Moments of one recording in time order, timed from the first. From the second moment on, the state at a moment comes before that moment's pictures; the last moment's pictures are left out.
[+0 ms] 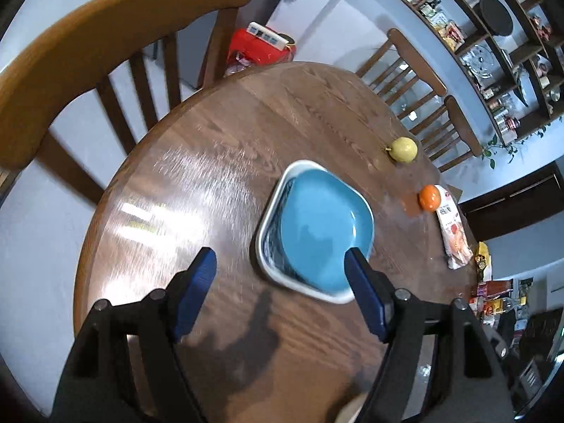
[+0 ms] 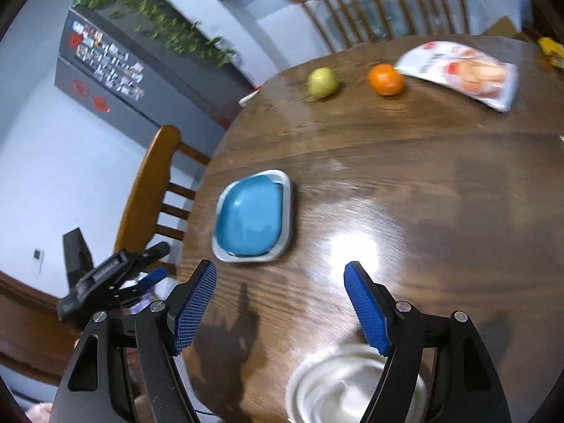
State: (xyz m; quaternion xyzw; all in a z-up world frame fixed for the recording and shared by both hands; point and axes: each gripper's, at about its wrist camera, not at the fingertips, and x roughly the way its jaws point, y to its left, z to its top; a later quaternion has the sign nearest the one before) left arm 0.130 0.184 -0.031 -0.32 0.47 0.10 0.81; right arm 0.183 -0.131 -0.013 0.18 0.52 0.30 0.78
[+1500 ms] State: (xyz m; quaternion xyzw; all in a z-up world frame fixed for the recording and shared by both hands) left arm 0.178 0.078 -0.094 -0.21 0.59 -0.02 0.78; right arm 0.249 -0.090 -0.115 0.10 0.60 0.21 0.77
